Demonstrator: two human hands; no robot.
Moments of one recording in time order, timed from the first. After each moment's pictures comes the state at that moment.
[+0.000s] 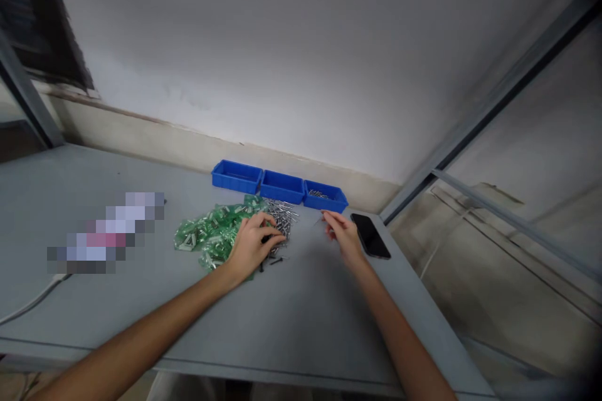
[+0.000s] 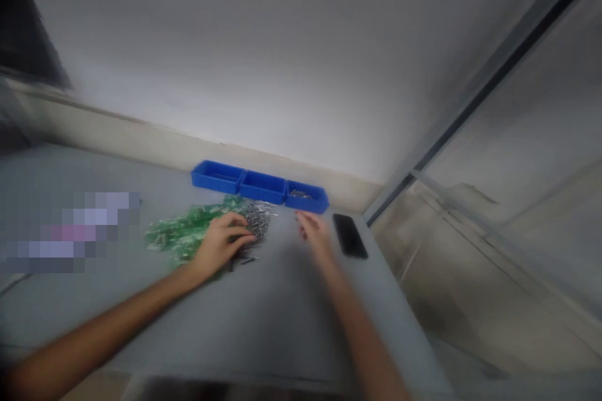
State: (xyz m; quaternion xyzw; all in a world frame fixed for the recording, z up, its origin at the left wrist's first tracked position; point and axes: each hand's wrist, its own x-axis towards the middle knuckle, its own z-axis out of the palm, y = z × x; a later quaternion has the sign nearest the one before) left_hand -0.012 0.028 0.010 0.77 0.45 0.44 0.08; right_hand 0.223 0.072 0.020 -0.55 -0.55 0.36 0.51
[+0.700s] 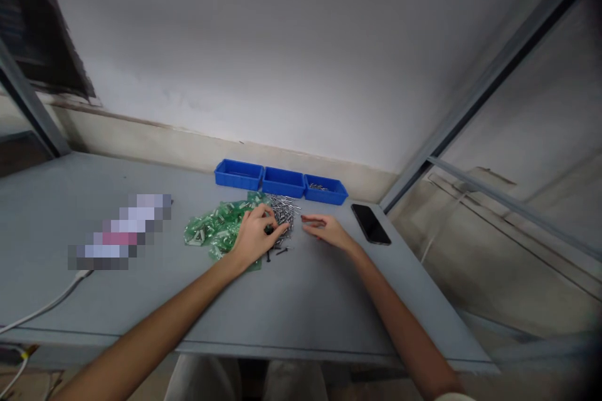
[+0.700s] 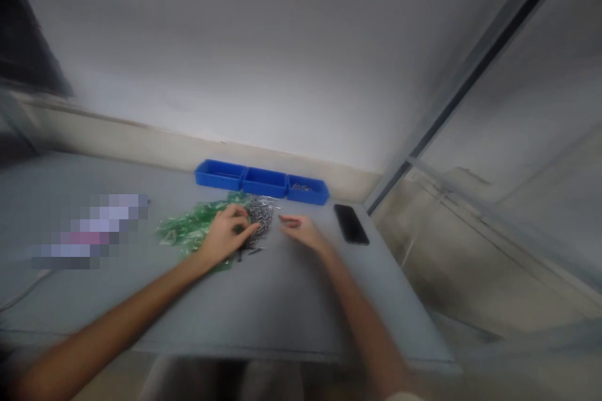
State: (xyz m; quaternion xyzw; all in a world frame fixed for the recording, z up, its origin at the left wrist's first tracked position) left_hand -0.016 0.028 0.012 0.76 0.48 0.43 0.06; right_hand 0.216 0.080 0.004 -0.53 -0.70 0.38 0.29
